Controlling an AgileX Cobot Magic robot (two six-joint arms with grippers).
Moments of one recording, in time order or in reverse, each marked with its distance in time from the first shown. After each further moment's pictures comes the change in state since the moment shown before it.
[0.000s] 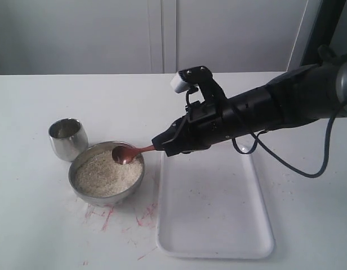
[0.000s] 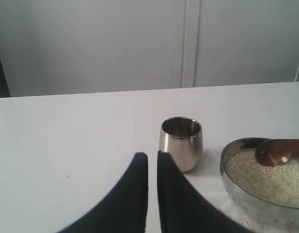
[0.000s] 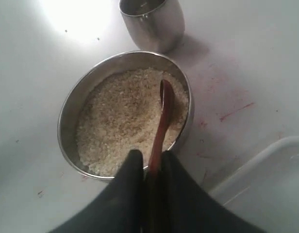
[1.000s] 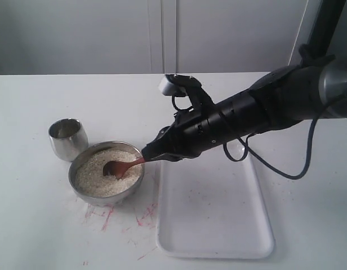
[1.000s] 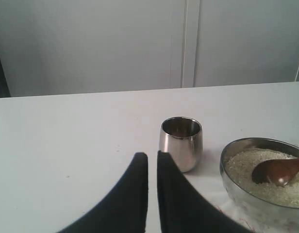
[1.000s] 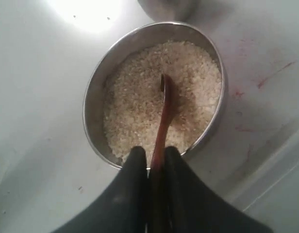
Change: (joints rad) left arm 0.000 0.000 0.000 0.000 0.000 0.000; right arm 0.058 0.024 -0.030 -0.087 0.003 0.277
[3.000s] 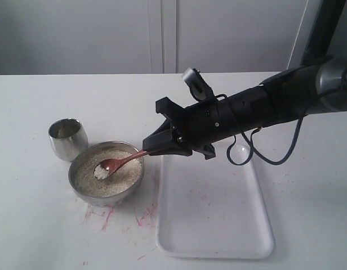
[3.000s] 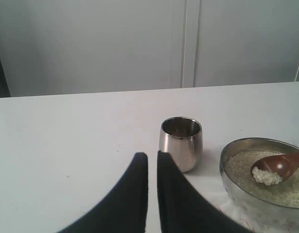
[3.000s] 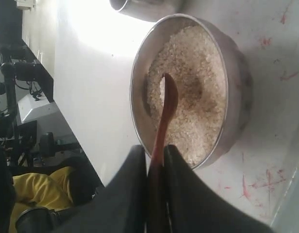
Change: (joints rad) left arm 0.000 0.000 0.000 0.000 0.000 0.000; right arm -0.092 0.089 -0.059 0.098 0.226 0.463
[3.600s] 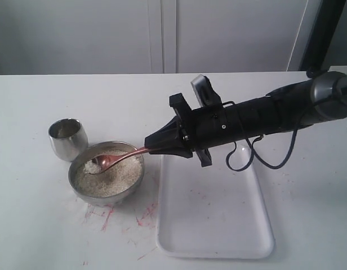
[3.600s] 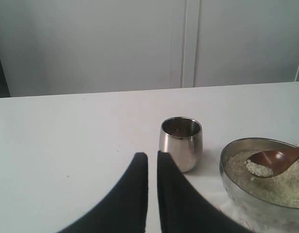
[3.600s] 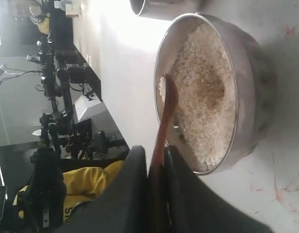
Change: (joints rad) left arm 0.000 0.000 0.000 0.000 0.000 0.000; right arm -0.065 0.108 0.000 0.146 0.176 -0.063
